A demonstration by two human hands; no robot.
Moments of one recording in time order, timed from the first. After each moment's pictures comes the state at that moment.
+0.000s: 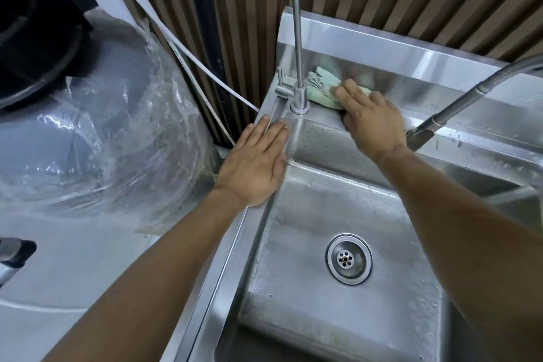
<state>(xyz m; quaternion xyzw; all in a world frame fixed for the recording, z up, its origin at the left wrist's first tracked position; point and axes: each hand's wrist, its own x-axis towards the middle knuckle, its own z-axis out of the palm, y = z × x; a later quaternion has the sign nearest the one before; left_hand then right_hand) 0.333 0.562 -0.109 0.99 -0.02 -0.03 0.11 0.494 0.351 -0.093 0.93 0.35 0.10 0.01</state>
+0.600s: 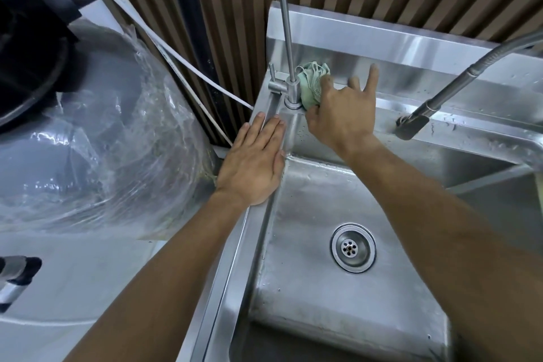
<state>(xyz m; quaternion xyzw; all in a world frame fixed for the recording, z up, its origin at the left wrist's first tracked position) 0.334 0.559 -0.108 0.99 -0.02 -0.03 0.10 0.455 0.408 -0.062 0.98 0.20 0.06 0.06</state>
